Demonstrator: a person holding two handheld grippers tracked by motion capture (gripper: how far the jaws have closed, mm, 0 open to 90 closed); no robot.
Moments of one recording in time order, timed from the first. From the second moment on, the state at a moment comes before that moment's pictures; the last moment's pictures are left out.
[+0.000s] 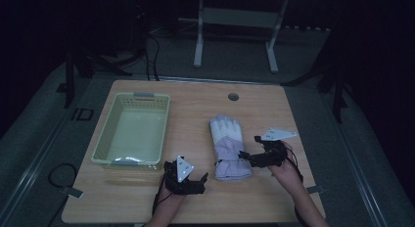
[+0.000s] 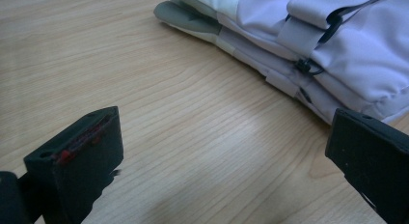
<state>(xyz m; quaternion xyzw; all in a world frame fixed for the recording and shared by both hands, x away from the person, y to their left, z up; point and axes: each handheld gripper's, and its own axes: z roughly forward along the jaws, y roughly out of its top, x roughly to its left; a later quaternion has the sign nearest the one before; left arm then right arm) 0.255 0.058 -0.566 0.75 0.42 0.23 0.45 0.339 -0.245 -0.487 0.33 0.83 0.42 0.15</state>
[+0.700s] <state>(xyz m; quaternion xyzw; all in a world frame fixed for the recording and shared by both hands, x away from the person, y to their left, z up) 0.270 0.022 -0.517 0.78 0.41 0.19 0.43 0.347 -0.248 -0.485 0.33 0.82 0.40 0.24</state>
